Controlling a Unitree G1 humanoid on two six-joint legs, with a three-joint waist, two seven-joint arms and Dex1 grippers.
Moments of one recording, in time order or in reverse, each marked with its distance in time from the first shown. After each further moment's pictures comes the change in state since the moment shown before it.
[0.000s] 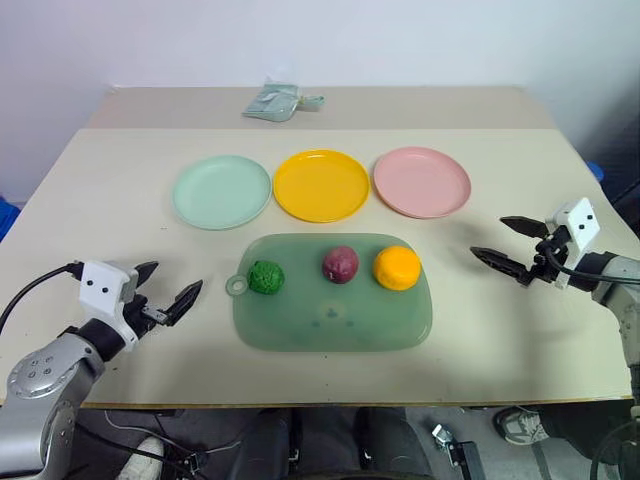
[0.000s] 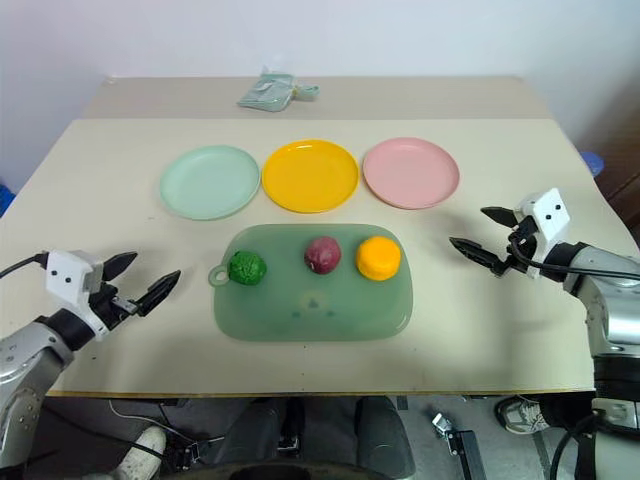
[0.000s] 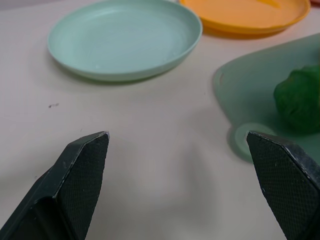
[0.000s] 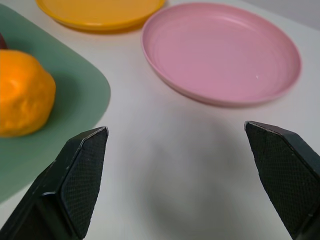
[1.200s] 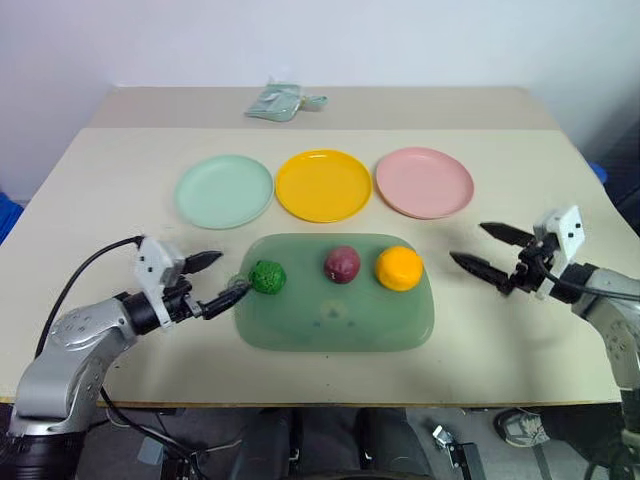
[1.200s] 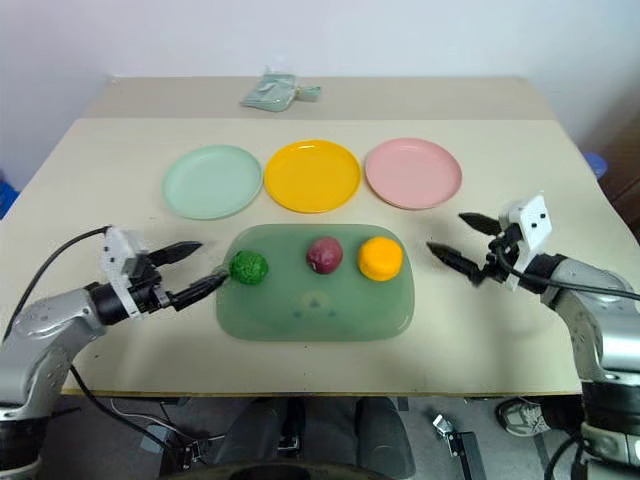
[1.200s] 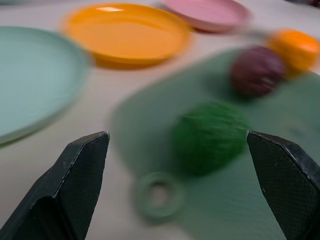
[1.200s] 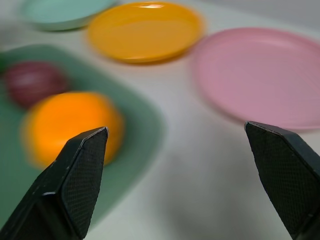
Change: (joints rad) left arm -0.245 0.100 -0.251 0.154 -0.024 -0.018 -0.329; right arm 0.199 0.039 -0.046 -0.367 0.167 0.199 -0.044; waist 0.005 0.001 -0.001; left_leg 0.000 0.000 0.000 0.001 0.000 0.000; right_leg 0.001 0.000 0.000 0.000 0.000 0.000
